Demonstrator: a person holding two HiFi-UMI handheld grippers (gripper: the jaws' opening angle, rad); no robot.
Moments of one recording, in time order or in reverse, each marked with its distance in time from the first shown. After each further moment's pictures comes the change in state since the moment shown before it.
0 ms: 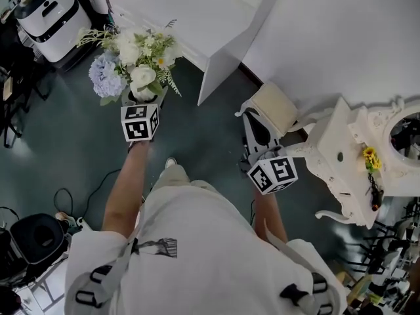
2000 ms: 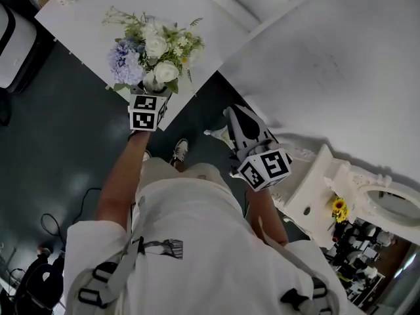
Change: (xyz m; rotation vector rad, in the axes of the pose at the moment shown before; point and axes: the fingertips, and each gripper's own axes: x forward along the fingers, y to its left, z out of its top) left arm 0.520 -0.092 0.029 -0.013 0.135 -0.221; right arm 0.327 -0.360 -0.001 0.044 0.234 0.000
